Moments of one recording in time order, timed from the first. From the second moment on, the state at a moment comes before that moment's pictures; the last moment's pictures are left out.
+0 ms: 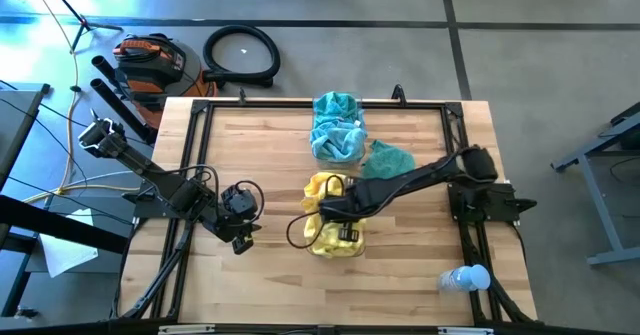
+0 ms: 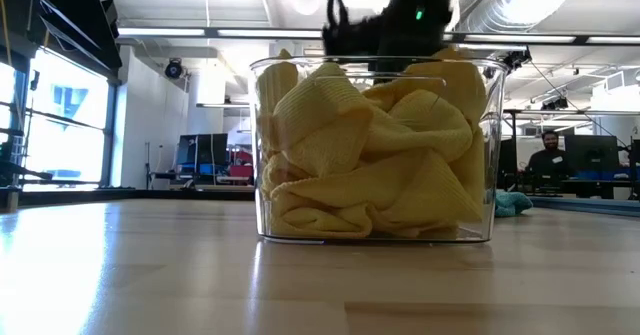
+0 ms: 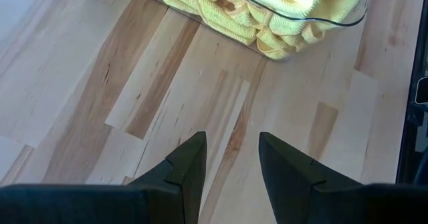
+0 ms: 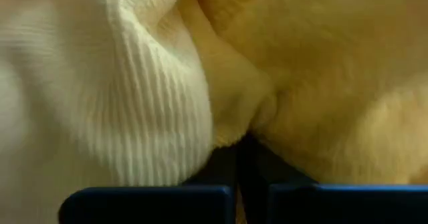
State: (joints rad) left arm -0.57 1.15 0.86 -0.74 -0.36 -0.90; right arm 0.20 1.95 1.49 -0.92 0.19 0.29
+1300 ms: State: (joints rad) left arm -0.57 1.15 0.86 -0.74 -0.36 -0.91; right arm 0.20 1.79 1.49 -0.94 0.16 0.50
